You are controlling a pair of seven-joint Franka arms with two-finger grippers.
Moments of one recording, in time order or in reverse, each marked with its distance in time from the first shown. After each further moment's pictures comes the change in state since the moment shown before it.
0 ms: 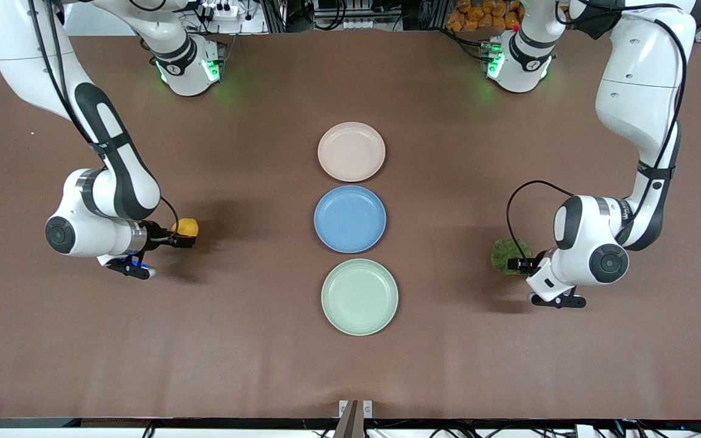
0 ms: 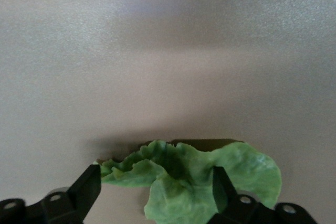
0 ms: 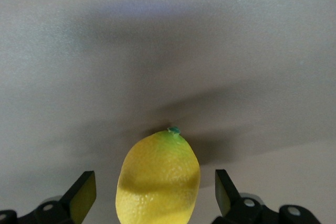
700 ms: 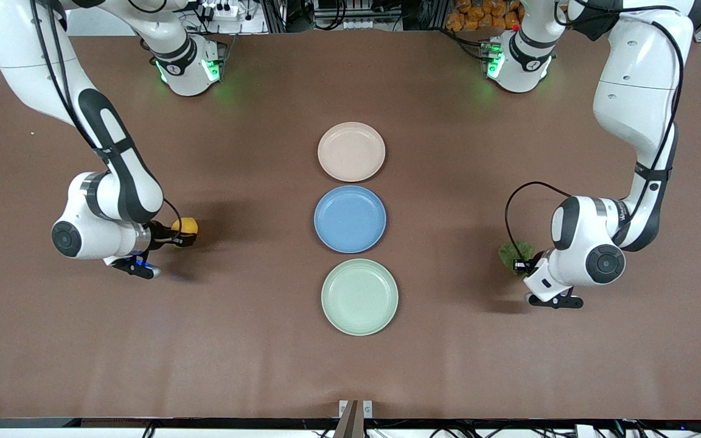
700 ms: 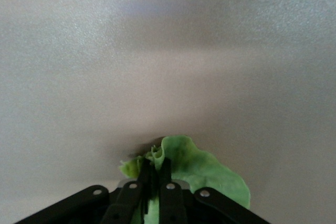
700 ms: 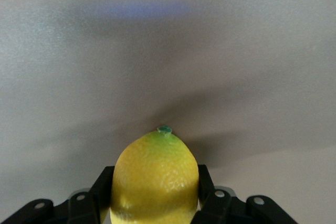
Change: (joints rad) left arm -0.003 0.003 0.000 0.009 0.000 0.002 0.001; right arm 0.003 0.022 0.001 0.016 0.003 -0.037 0.019
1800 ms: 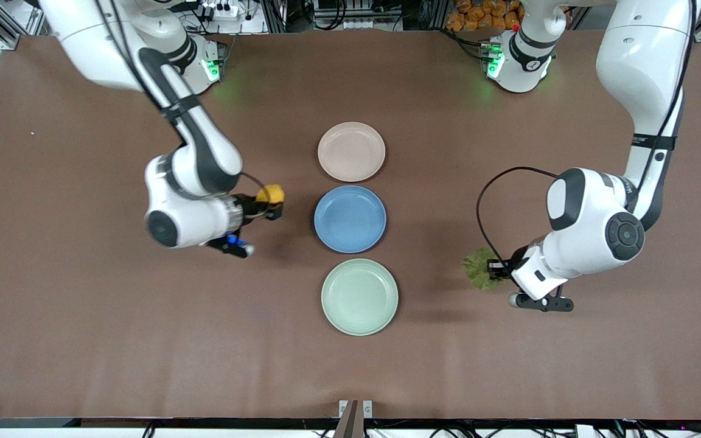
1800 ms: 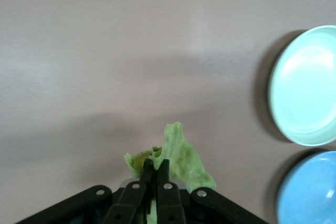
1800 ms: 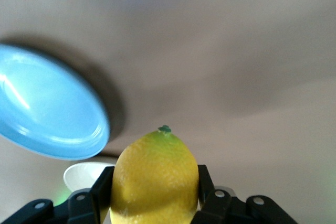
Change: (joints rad) left arm -0.018 -0.143 -0.154 0.073 -0.223 -0.001 -0.049; right arm 0.339 -0.035 0.114 0.139 0.237 -0.212 0.380
